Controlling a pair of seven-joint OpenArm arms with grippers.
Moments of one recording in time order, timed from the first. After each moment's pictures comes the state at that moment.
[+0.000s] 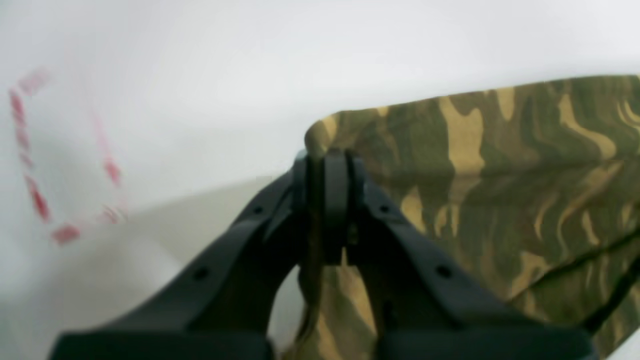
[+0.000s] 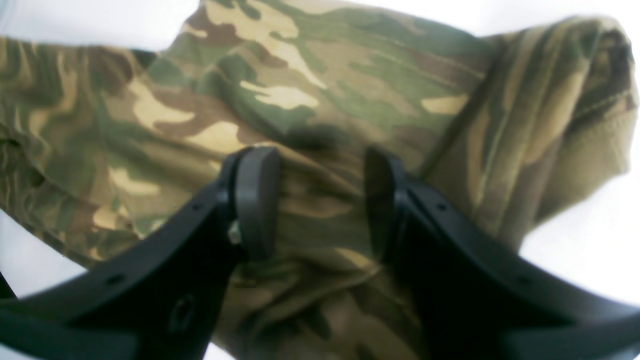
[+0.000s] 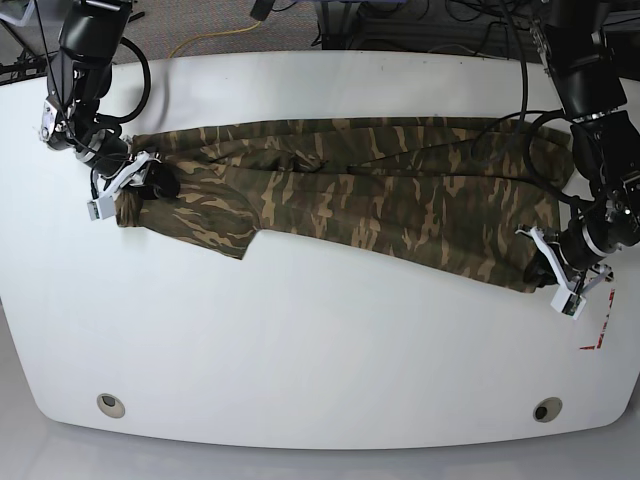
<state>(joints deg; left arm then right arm) -14.7 -22.7 -18.7 85.6 -24.5 -43.0 55.5 -3.2 22.0 22.7 68.3 44.8 41.5 -48.1</state>
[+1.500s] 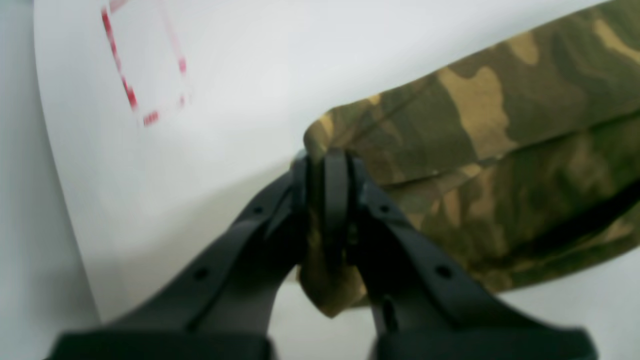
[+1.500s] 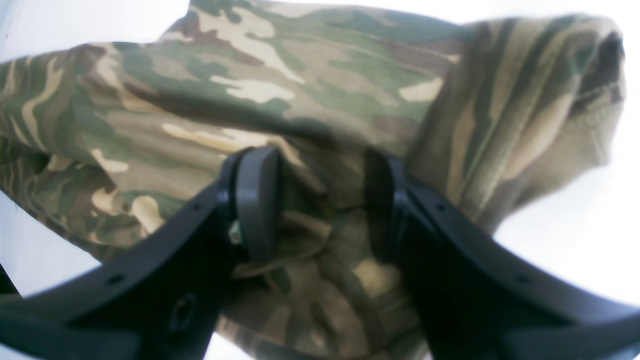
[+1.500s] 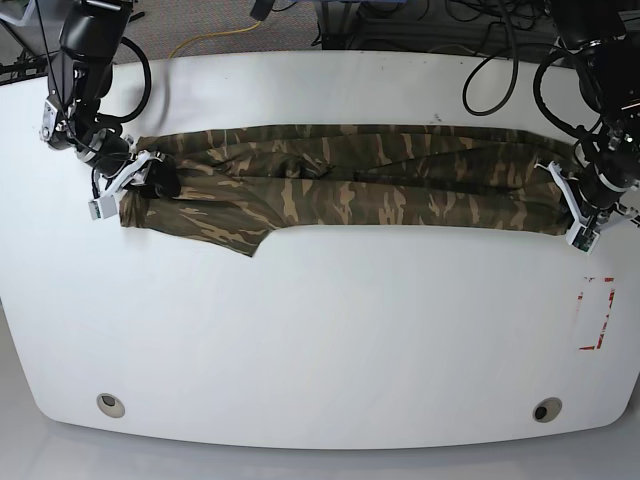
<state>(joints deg) 4.9 -22.6 -26.6 104.5 -13.6 -43.4 55.2 -3.2 21.9 22.7 68.3 45.2 41.6 -48.5</state>
